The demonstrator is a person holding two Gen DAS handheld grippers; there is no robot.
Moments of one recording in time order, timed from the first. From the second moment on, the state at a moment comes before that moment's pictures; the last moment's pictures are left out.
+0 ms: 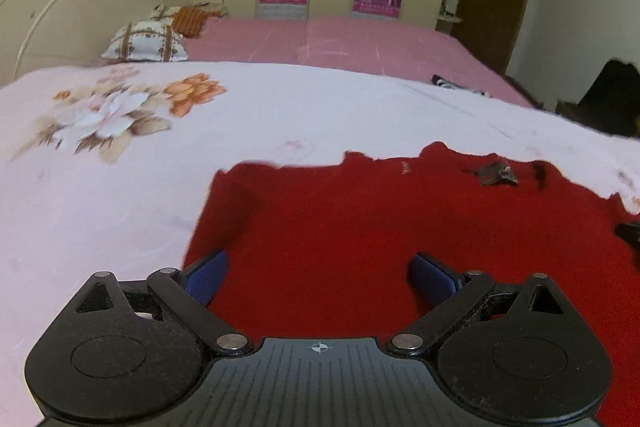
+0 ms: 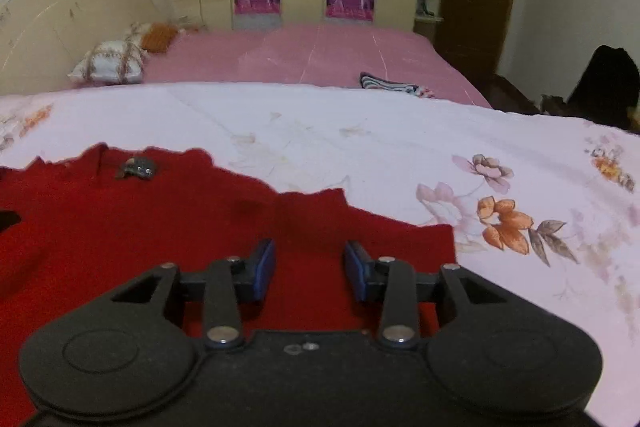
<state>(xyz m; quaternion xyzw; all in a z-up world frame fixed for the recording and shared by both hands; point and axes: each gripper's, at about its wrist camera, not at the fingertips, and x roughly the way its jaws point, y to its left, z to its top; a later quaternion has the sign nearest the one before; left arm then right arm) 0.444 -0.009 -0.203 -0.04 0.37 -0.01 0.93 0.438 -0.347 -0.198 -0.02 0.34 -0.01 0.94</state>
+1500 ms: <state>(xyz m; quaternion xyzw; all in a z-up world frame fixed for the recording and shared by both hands) 0.324 0.009 -0.207 0.01 0.36 0.00 0.93 0.294 -0.314 -0.197 -0.04 0.36 0.01 0.93</state>
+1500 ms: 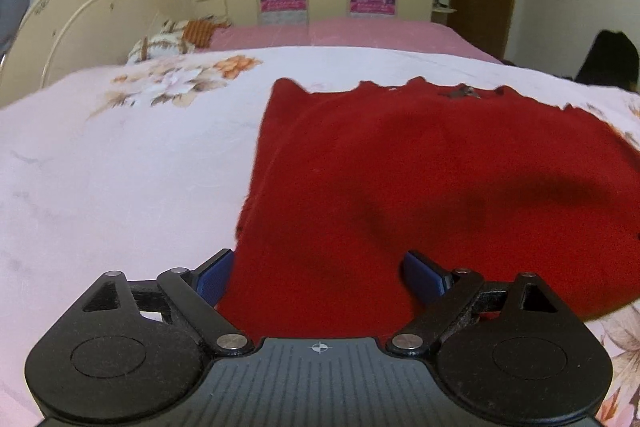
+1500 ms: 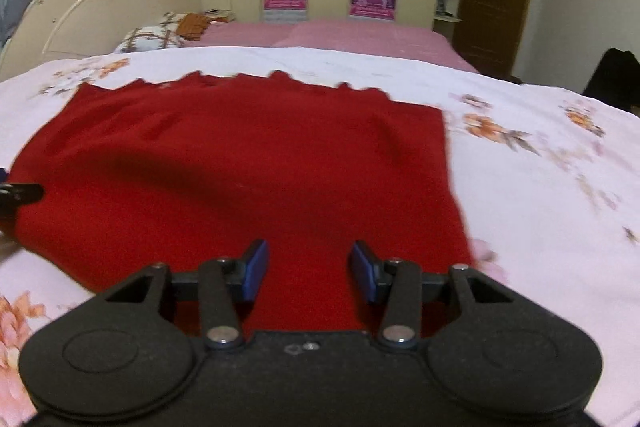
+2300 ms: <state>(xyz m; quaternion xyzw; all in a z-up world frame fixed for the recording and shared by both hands) 0.404 -0.016 -0.196 0.01 0.35 0.00 0.94 0.362 -0.317 -0.177 0.02 0.33 0.02 0.94</state>
